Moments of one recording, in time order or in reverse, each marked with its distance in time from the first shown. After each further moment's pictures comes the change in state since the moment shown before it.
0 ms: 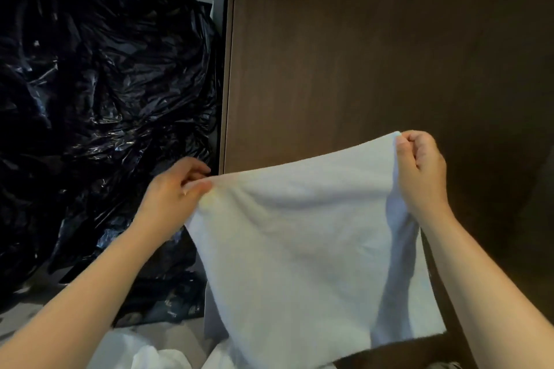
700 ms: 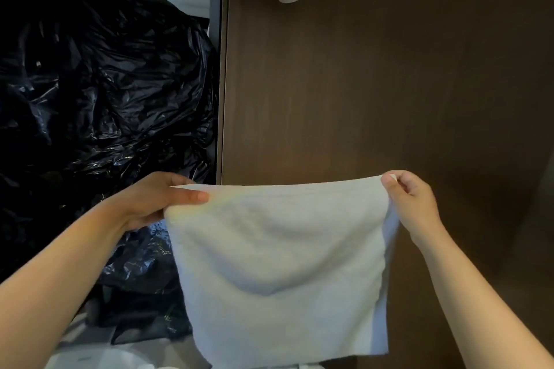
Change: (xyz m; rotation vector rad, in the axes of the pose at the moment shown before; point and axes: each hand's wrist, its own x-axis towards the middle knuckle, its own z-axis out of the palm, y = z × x) left_hand 0.042 0.003 -0.033 -0.418 -0.530 -0.514; right_hand -0.008 0.039 0.001 0.098 -0.171 0.279
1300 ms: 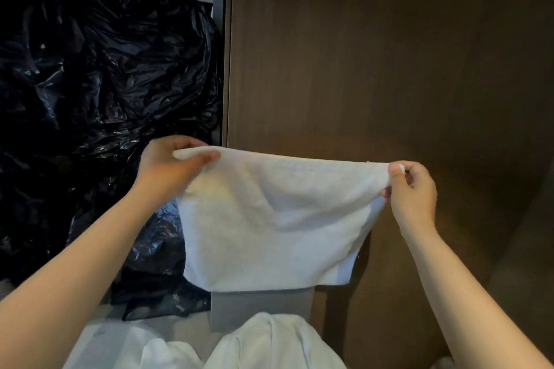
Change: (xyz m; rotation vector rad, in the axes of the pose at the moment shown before) left_hand -0.007 0.012 0.032 0.194 0.662 0.324; right_hand -0.024 -0.001 0.021 0.027 0.241 -0.012
